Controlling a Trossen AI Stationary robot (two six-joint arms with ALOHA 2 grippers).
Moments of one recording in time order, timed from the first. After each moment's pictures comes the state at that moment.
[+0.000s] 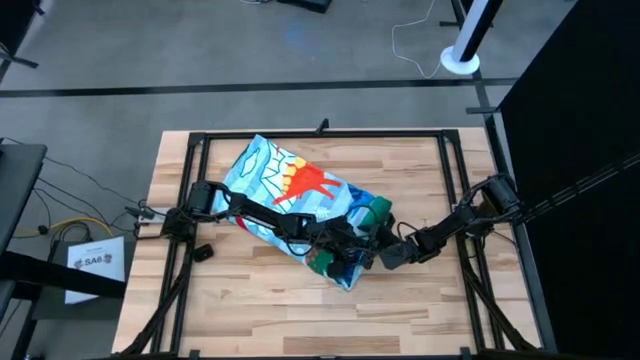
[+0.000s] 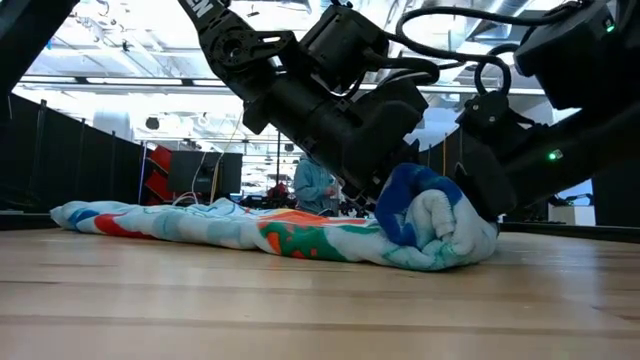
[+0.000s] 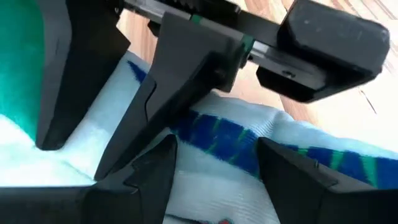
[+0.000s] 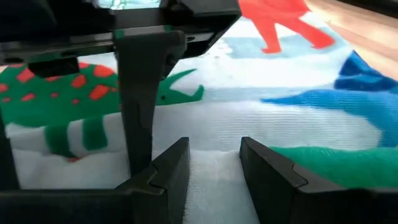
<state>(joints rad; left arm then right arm) -0.11 2.18 1.25 0.24 0.05 -0.07 0.39 1.83 0.45 0.66 0.81 0.56</state>
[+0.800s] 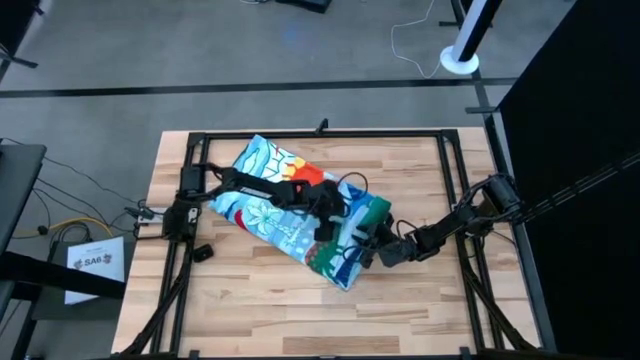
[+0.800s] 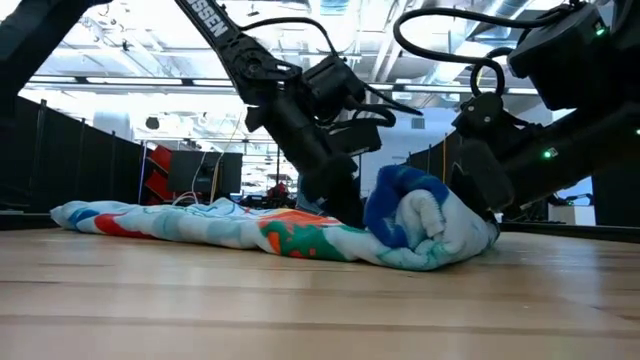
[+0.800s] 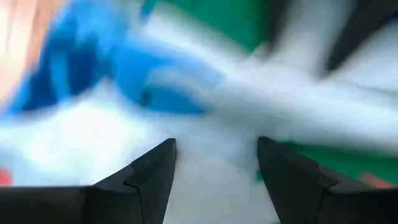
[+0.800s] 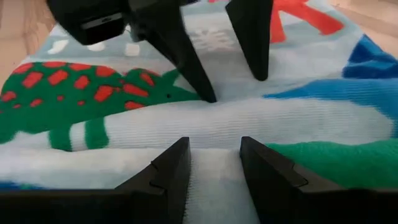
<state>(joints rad) 0.12 2.07 1.25 -0.04 0.08 0.22 0.39 1.83 0.44 0.64 0.75 0.62</state>
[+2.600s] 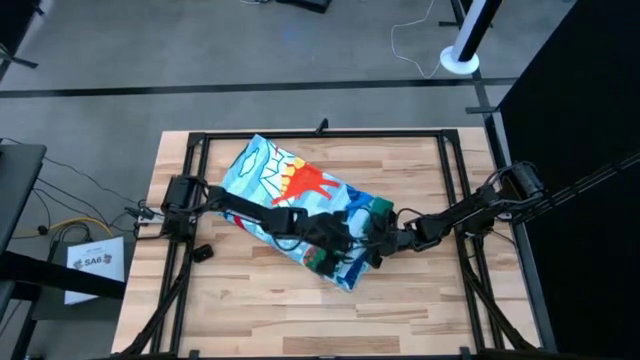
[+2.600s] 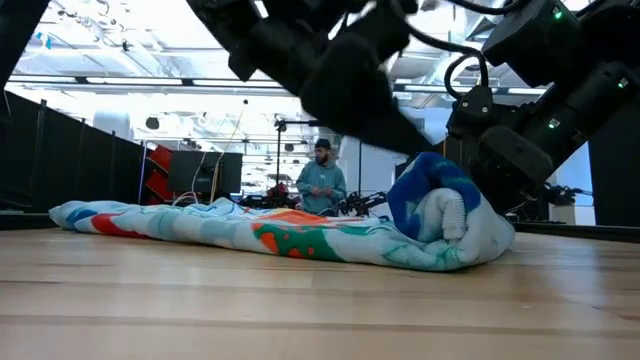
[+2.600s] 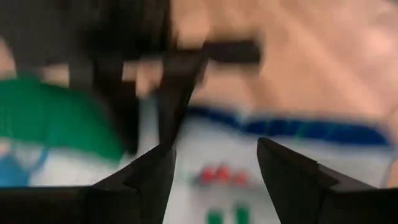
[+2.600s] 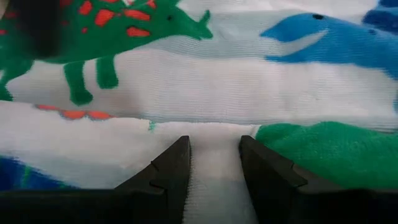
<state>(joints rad) -0.12 1.98 1.25 0.14 0.05 0.22 0.29 1.60 0.51 0.11 0.43 0.61</state>
